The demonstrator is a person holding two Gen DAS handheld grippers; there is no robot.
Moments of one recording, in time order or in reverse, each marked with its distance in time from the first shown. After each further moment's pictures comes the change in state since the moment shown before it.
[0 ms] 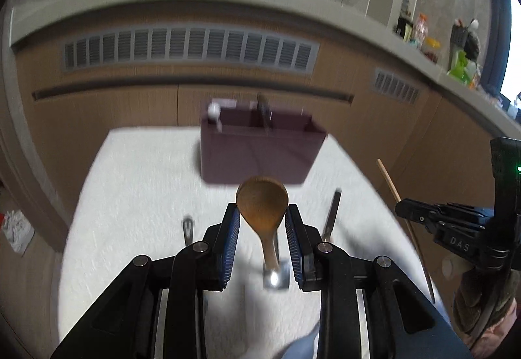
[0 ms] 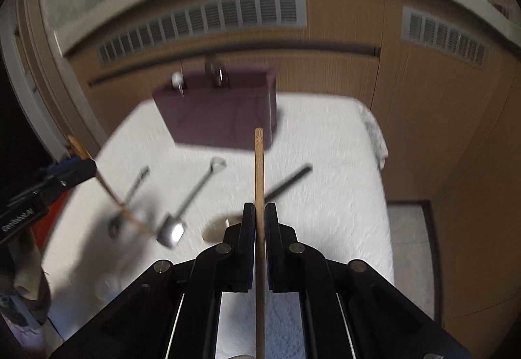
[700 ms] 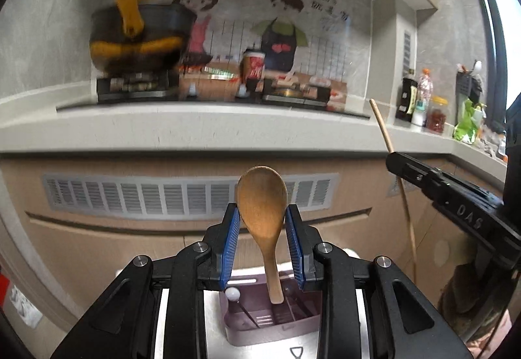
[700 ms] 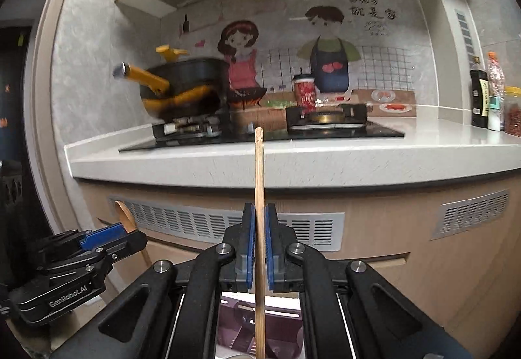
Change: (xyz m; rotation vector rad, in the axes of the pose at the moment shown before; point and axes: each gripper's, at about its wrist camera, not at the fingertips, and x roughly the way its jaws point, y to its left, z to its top) left arm 0.039 0.025 0.186 0.067 -0.232 0.026; right arm -0.001 0.045 0.212 -0.057 -0.496 0.029
